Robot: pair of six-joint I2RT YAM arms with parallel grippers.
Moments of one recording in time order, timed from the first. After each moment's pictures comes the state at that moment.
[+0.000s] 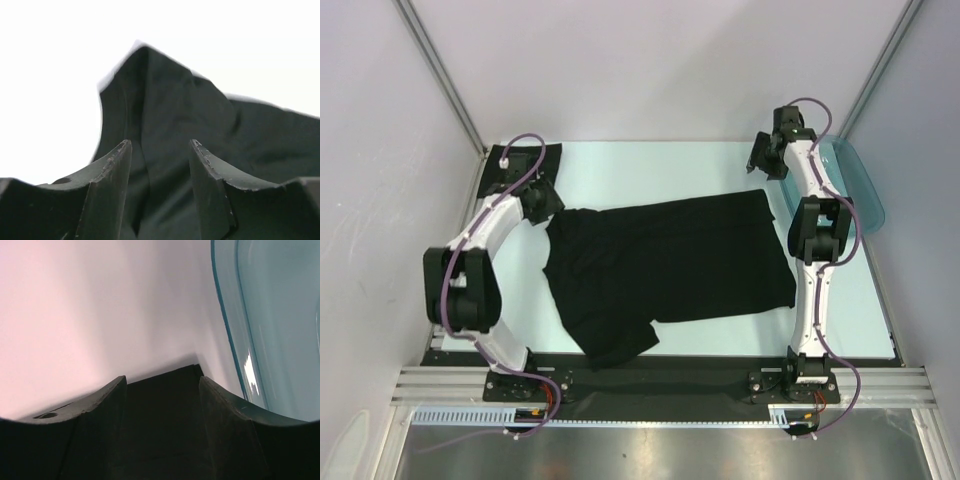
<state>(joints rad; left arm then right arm) -0.05 1.64 1.25 -0.51 -0.04 -0.57 0.00 2.43 2.32 -0.83 -0.02 0.32</state>
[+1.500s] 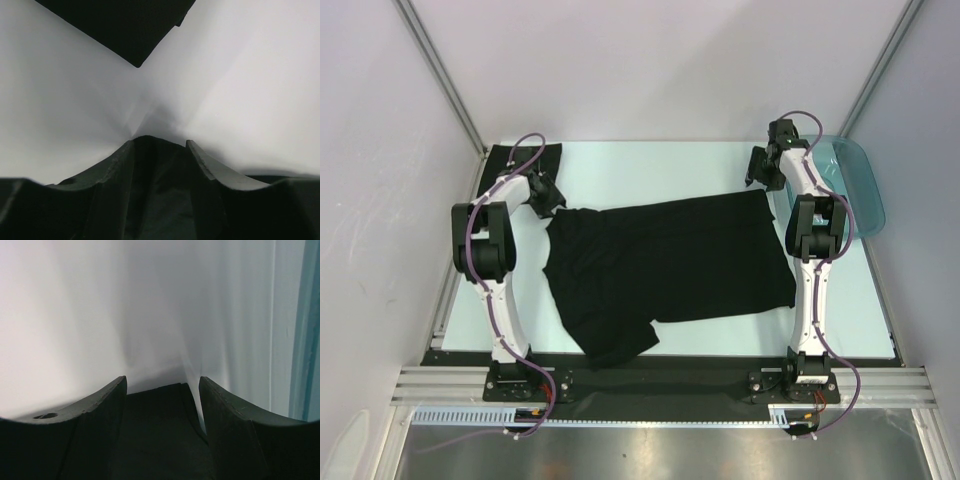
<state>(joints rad) 0.03 2.13 1.59 -0.50 0.07 -0.61 -0.01 2.51 2.27 -0.78 -0.02 0.23</state>
